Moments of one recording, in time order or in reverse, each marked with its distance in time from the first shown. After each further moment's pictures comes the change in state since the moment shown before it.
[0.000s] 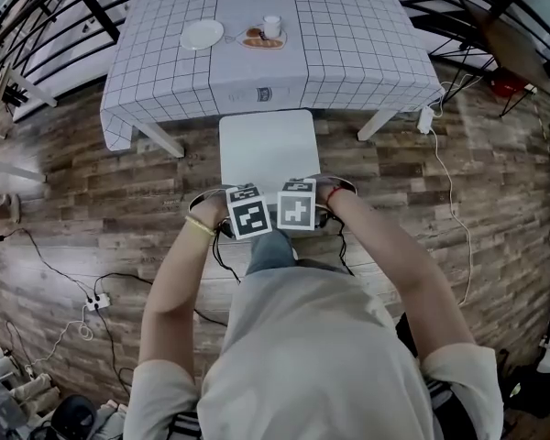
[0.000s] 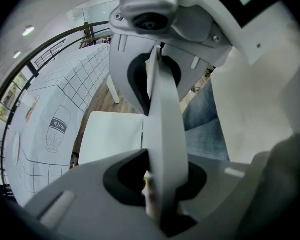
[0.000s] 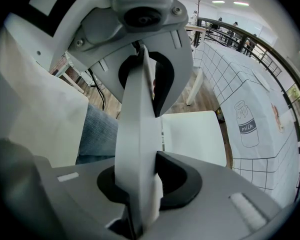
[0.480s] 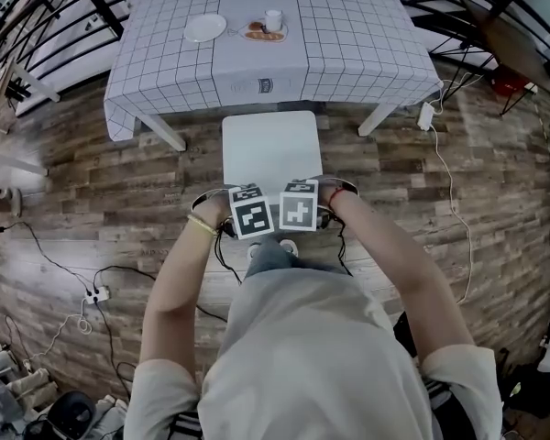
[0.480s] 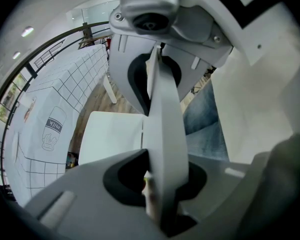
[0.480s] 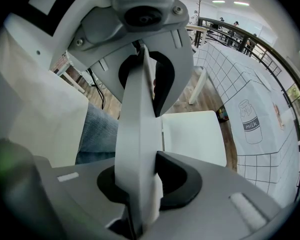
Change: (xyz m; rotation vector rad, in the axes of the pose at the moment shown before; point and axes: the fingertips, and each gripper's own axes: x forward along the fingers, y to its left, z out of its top) left arm 0.003 -0.038 0.002 0.004 0.002 -0.003; right arm 0.002 0.039 -0.004 0.003 0.006 0.002
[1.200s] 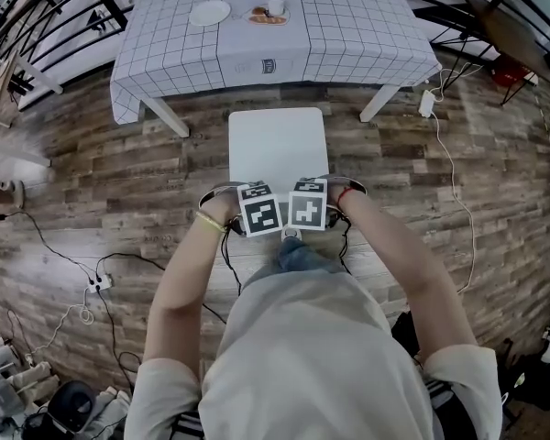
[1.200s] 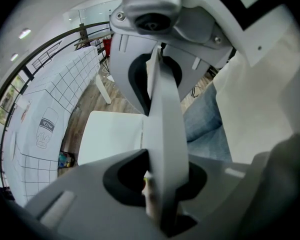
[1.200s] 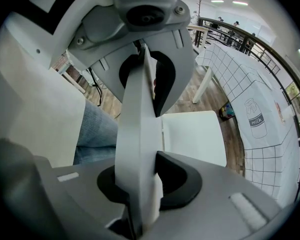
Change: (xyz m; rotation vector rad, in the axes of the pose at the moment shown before) left arm 0.005 -0.068 0.000 0.017 -0.001 -0.007; right arm 0.006 0.068 -0.002 0.016 0.001 -0.008
